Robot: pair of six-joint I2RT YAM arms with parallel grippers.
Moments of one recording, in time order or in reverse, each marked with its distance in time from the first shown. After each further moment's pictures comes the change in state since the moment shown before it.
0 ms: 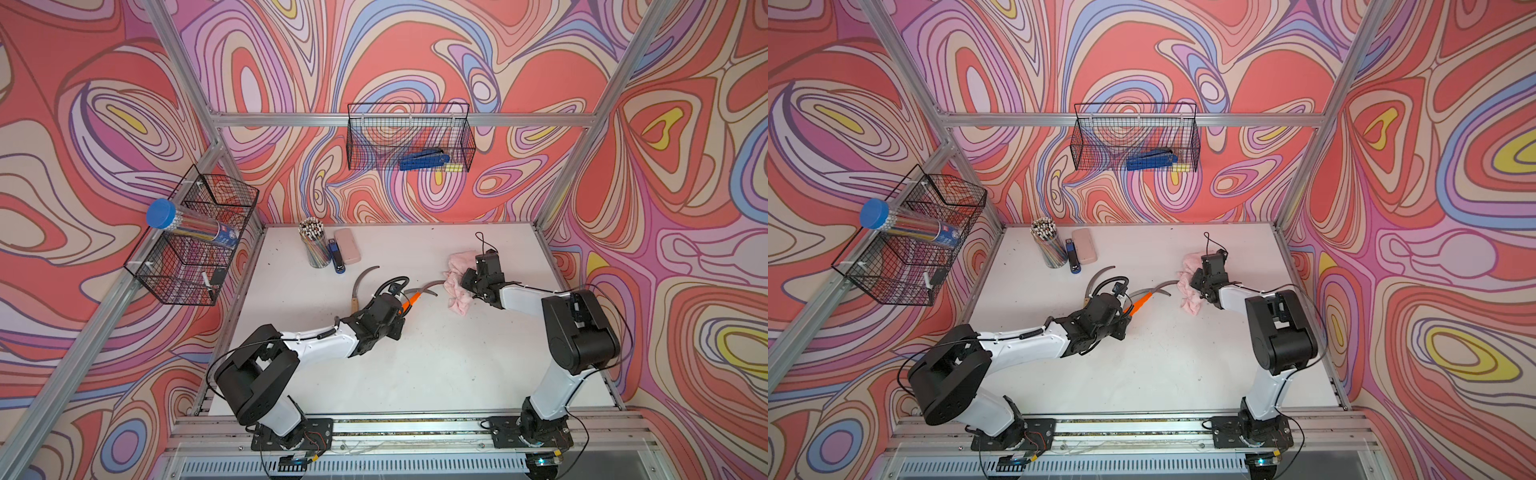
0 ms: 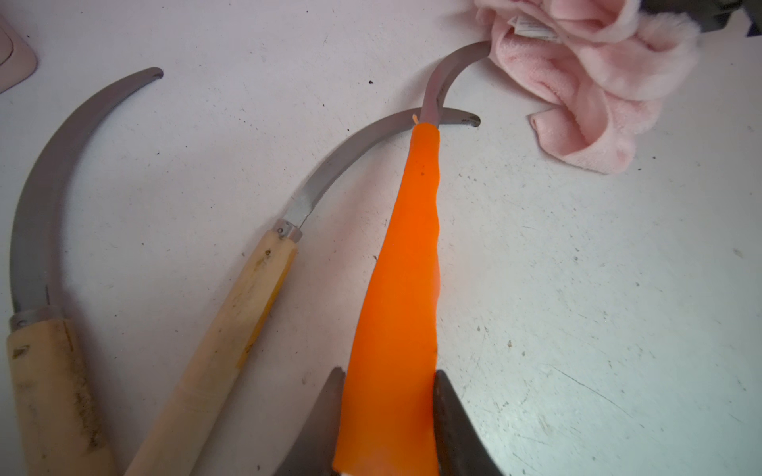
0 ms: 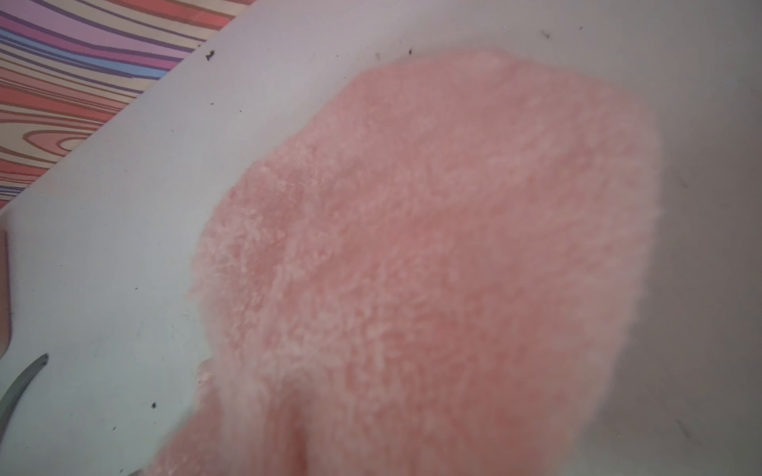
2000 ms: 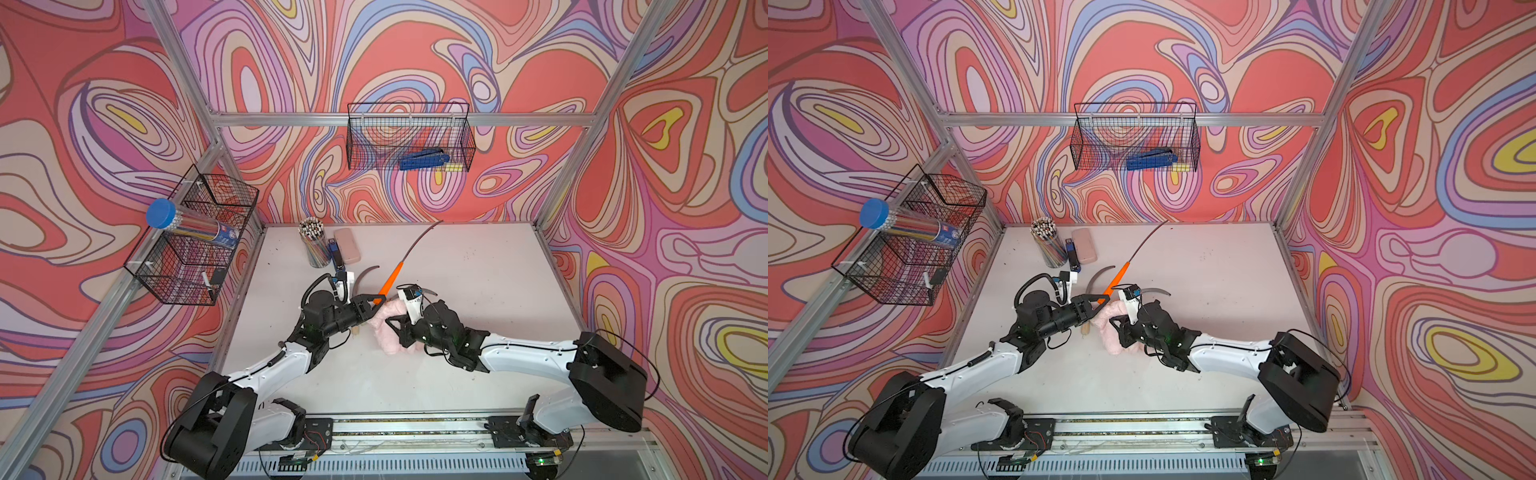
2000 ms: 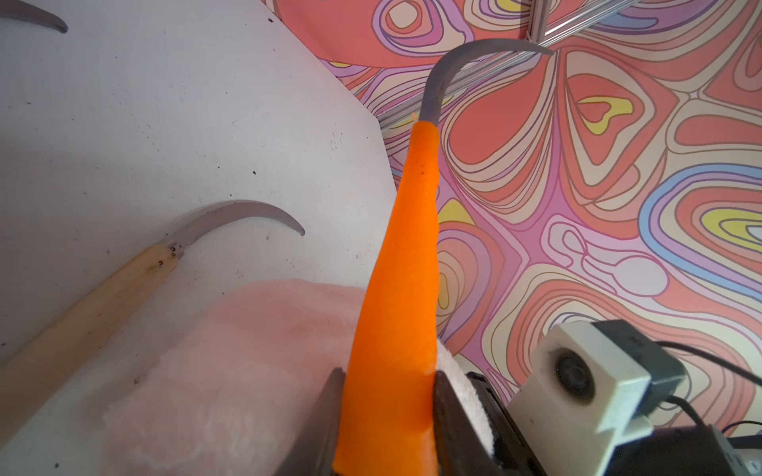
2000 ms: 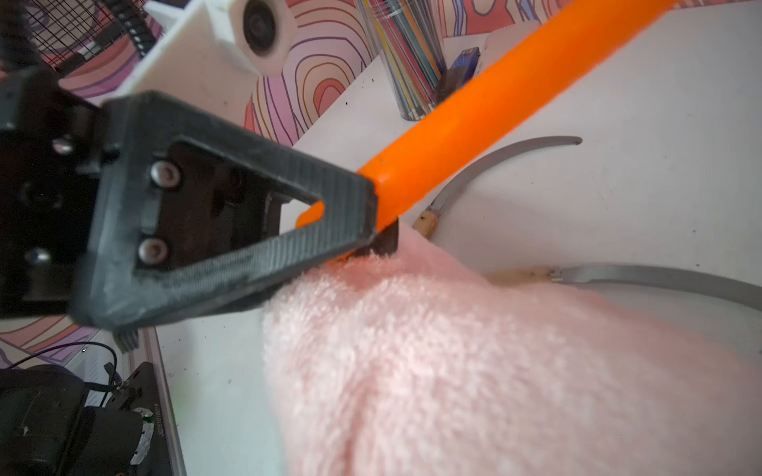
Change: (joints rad) left arm 0.397 -0.346 -0.340 0.547 0.723 -0.683; right arm 0.743 -0.233 -0.204 0.341 -0.112 -0.164
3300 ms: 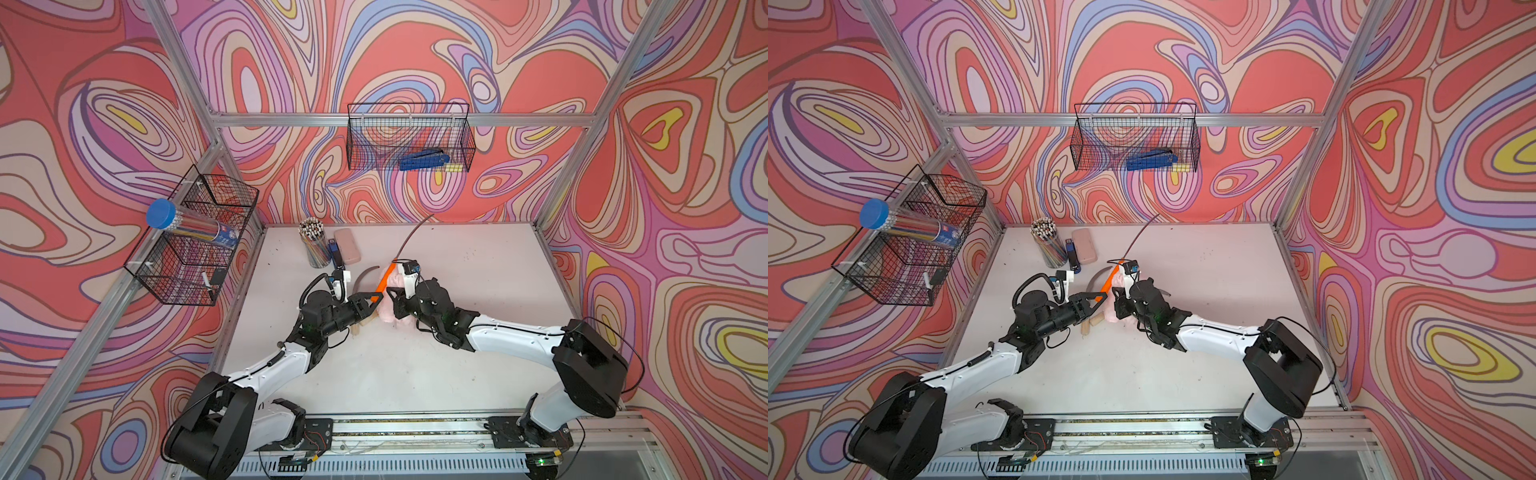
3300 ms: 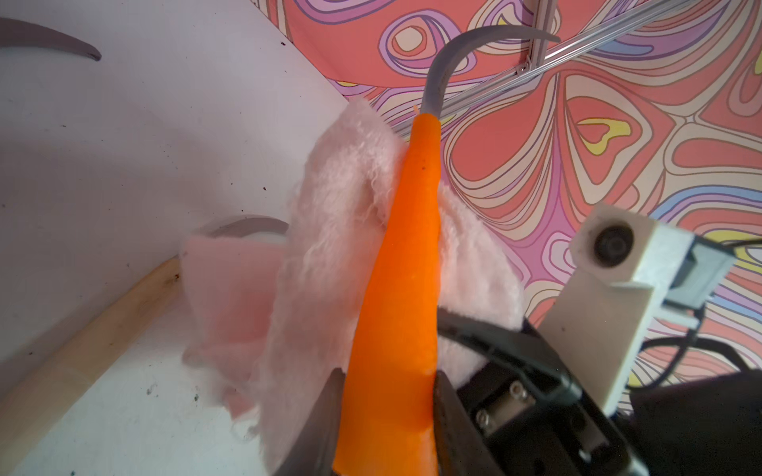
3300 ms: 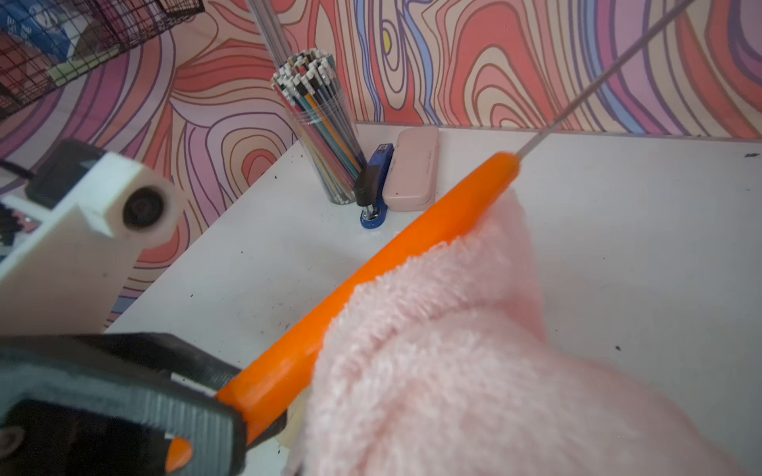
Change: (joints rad) left arm 0.013 0.003 -0.003 0.013 -0.031 -0.014; right arm -0.038 0.108 0.188 -0.071 0.188 -0.081
